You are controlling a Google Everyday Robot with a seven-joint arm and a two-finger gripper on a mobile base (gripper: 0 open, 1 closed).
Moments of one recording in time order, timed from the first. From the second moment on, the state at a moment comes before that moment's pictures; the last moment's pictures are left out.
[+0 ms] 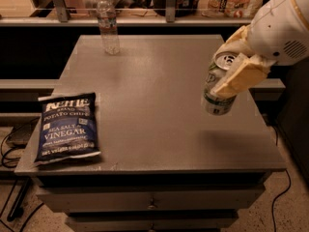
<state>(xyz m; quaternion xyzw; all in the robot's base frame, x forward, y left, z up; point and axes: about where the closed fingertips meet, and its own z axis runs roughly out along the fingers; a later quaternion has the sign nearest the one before) 0.466 -0.120 0.996 -0.65 0.70 0.07 0.30</state>
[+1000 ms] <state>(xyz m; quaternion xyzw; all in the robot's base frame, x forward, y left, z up) 0.473 -0.007 0.969 -0.71 0.64 0.13 0.28</state>
